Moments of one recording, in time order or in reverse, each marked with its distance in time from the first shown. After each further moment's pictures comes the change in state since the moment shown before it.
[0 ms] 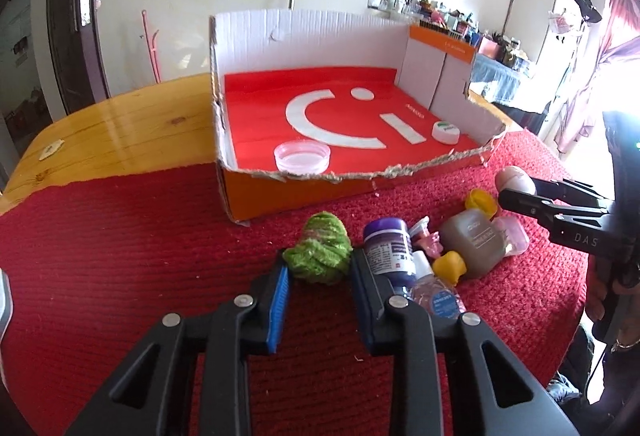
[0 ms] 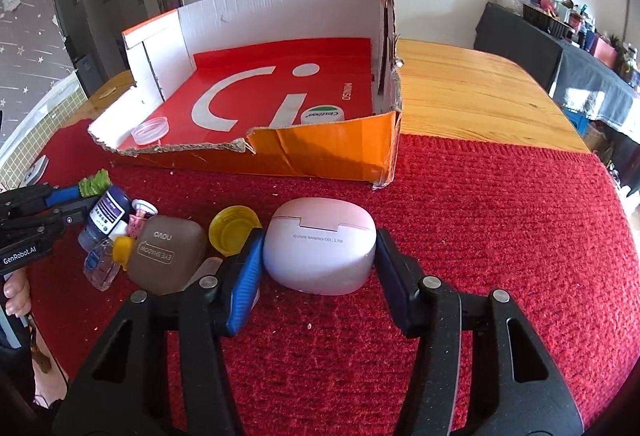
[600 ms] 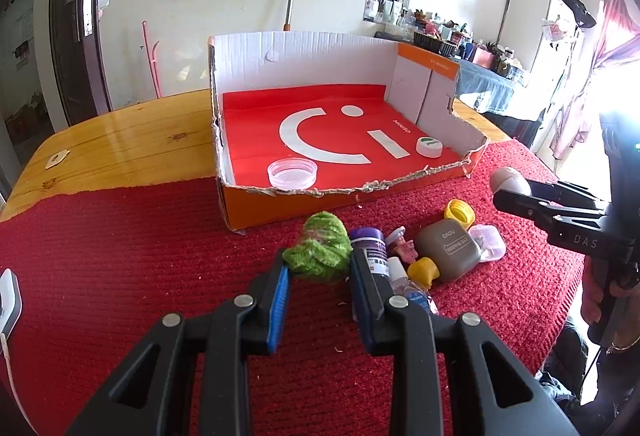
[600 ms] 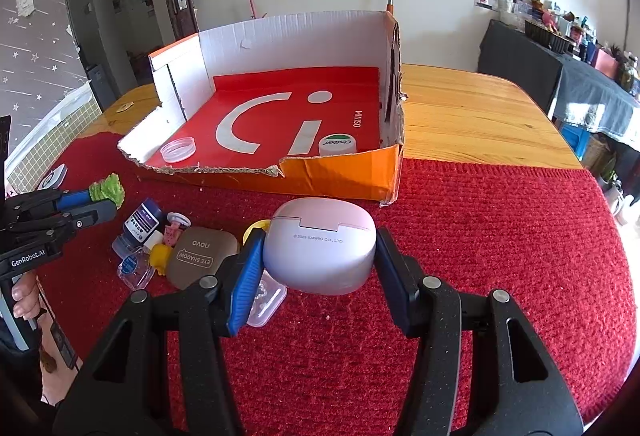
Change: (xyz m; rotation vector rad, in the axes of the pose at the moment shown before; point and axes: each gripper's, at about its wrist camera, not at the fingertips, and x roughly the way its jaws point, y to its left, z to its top) left arm -0.023 -0.007 0.000 0.000 -0.038 -0.013; right arm -0.026 0.007 0.005 -0.007 -0.059 0.027
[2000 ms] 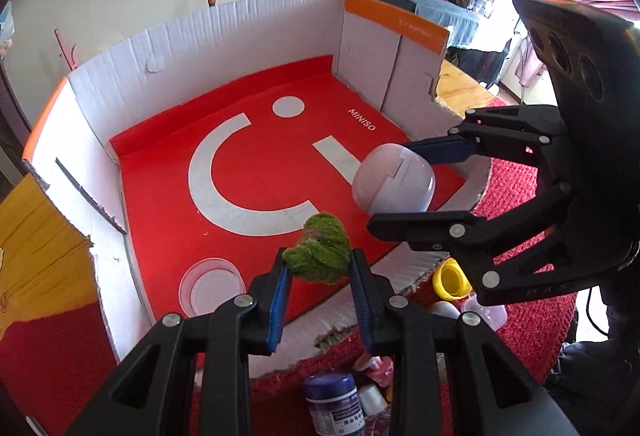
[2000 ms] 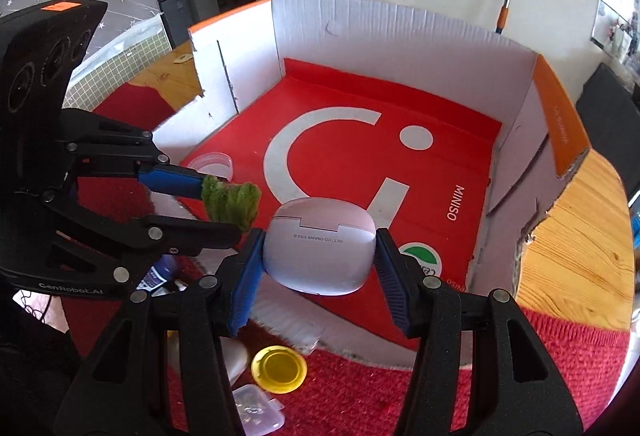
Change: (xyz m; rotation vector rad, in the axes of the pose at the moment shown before) left arm 0.092 -0.035 0.091 0.192 0.253 -0.130; right arm 0.081 0.029 0.084 -0.292 0.173 0.241
